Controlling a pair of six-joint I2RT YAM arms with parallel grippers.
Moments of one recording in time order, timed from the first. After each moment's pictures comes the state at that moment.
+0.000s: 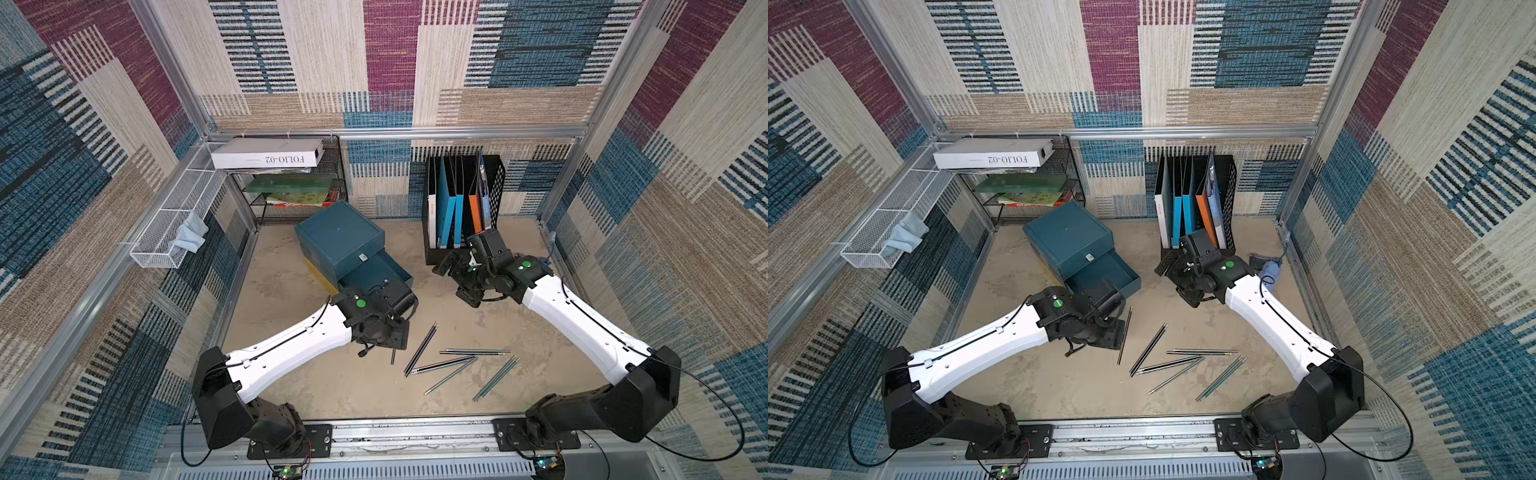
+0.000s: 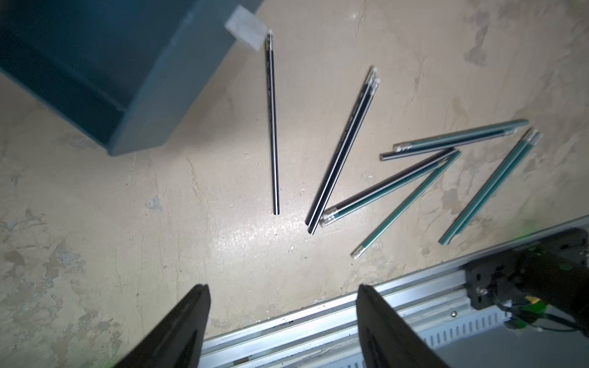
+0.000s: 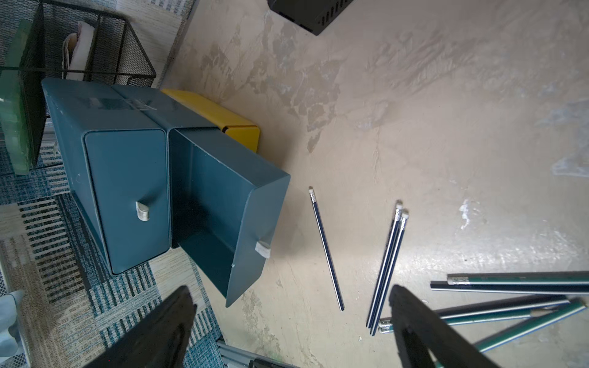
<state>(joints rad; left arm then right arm) -0.97 1.47 1.31 -1.11 -0.09 -0.74 0.52 1.42 1.33 -0.79 -0.16 1.13</state>
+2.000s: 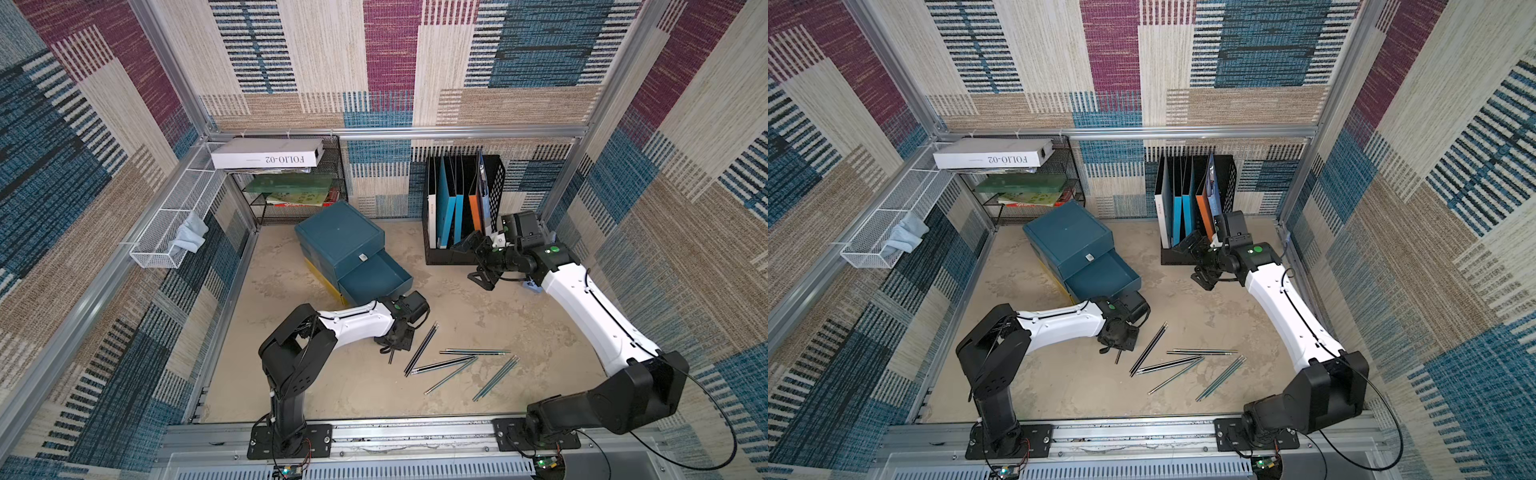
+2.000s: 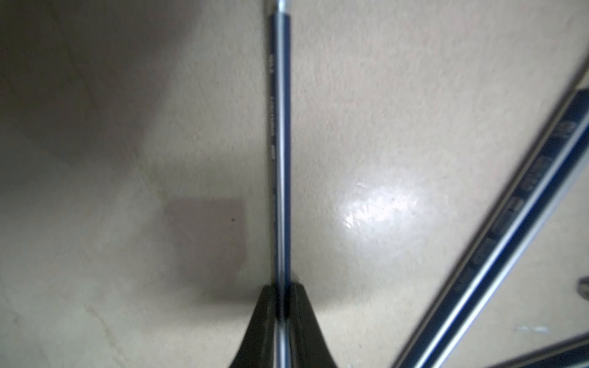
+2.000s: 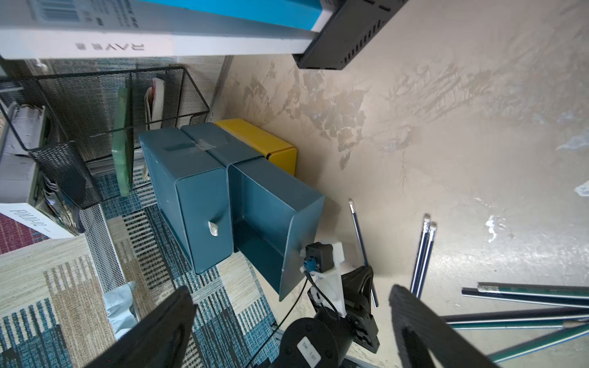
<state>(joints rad) -0.87 1.88 1.18 -0.72 -0.09 -0.58 0.29 1.41 1.36 -0.76 -0.41 1.12</state>
